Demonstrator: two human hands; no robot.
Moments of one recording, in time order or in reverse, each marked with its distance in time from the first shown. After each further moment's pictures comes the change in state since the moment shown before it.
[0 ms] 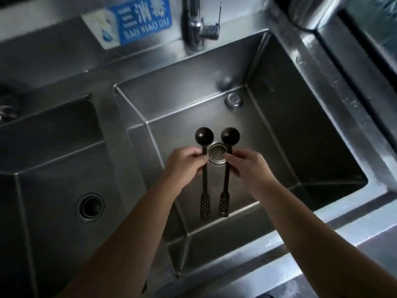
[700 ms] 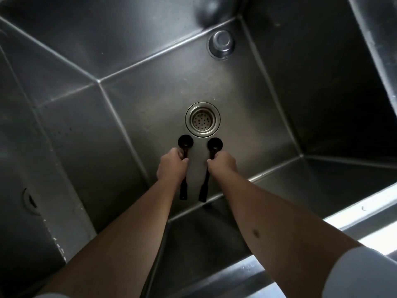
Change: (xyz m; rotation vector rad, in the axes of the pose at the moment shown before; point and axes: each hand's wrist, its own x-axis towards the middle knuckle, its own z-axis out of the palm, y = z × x) left_hand 0.103 -0.186 0.110 0.537 0.019 -0.386; right_hand 0.100 0.165 0.013 -0.734 0.147 0.533
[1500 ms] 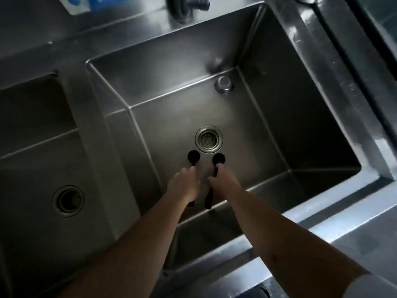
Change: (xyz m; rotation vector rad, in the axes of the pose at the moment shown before) left_hand -0.085 0.000 -0.052 0.292 -0.106 0.378; right_hand -0.110 -0.016 -0.043 -0.202 -0.043 -0.325
